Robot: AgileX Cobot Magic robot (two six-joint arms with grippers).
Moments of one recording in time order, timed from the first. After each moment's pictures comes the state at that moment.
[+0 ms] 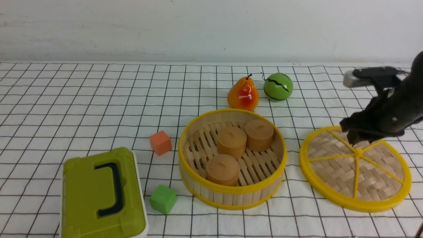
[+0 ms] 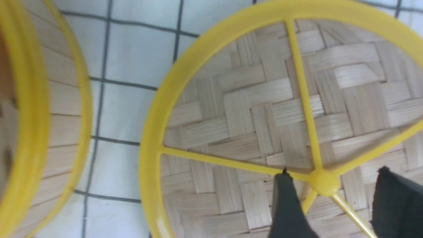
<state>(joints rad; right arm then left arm) 0.04 1.72 -1.29 0.14 0.71 -0.11 0.01 -0.01 0.03 -0.05 0.35 0.03</state>
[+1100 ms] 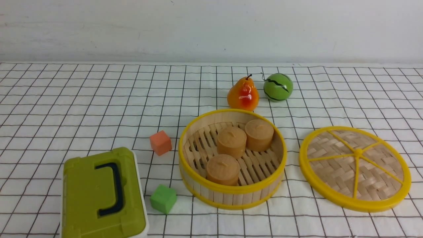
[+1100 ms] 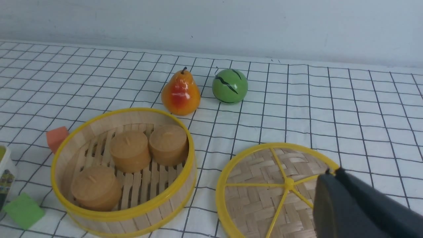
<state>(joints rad) 0.04 0.54 -0.82 0.26 0.69 -0.14 0.01 -0.01 0.03 -0.05 0.35 0.03</state>
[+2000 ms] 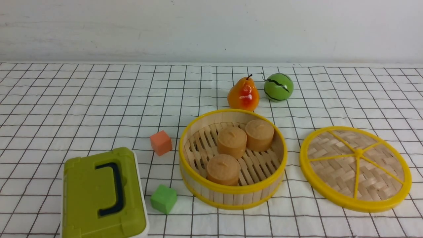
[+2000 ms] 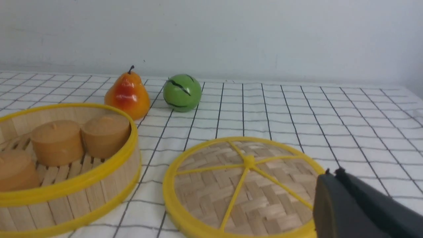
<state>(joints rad) 0.03 0.08 -0.05 0.07 0.12 -0.01 0.01 -0.01 0.03 -0.05 0.35 0.03</state>
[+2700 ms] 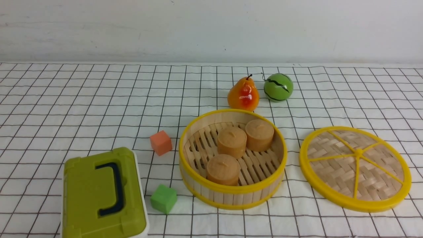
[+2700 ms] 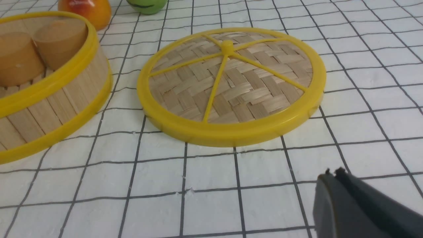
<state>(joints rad) 0.00 -0.01 0.02 -0.01 0.39 0.17 0.01 -0.01 0.03 -0.05 0.35 0.03</state>
